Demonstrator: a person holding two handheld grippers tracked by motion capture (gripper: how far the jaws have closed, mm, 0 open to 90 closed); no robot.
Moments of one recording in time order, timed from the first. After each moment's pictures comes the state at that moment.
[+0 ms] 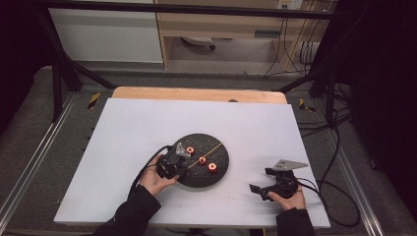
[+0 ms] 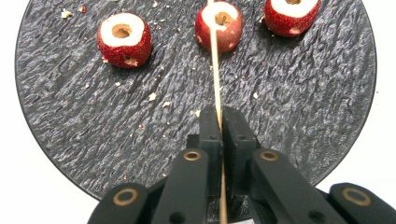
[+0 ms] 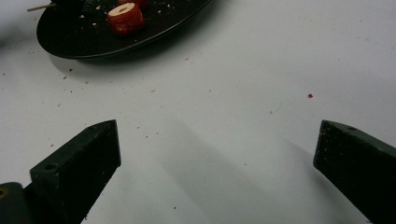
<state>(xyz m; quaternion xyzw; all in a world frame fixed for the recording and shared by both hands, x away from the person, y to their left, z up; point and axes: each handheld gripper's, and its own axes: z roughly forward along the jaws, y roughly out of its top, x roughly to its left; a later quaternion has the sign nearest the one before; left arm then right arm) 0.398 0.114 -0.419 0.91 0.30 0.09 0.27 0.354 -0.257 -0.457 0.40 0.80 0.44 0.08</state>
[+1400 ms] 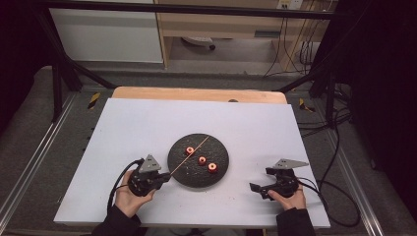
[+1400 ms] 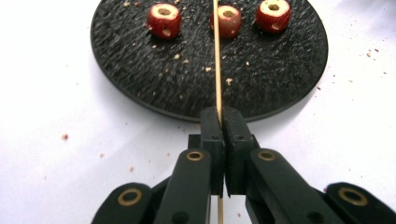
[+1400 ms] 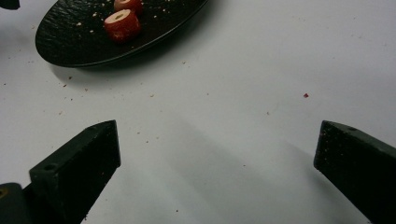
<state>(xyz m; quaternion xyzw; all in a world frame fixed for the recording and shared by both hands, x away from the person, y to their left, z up) 0.341 0.184 -0.417 0.85 0.34 0.12 0.38 0.355 -0.257 -0.453 0.41 0.80 0.44 0.08</state>
